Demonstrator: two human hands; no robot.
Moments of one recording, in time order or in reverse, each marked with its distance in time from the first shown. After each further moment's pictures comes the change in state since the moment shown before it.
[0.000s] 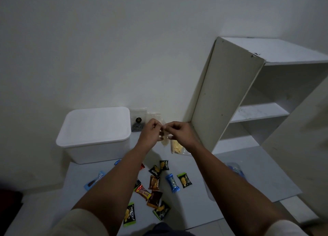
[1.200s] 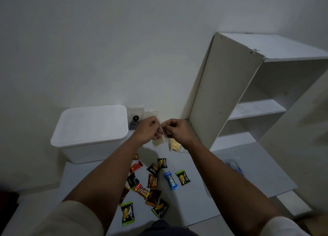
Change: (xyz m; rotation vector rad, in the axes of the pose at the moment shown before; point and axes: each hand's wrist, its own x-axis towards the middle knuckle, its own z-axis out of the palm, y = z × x) left_hand 0.015 0.008 -0.015 0.194 -0.180 0.011; right_hand 0.010 0.004 0.002 -0.001 0.018 0.058
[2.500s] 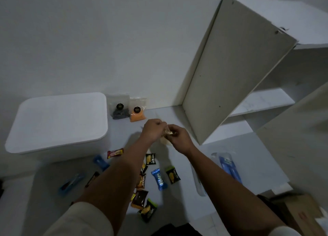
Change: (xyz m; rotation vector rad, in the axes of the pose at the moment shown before) left_hand 0.105 -0.041 0.082 0.024 0.011 -0.246; right_hand 0.058 0.110 -0.054 -0.265 0.002 0.096
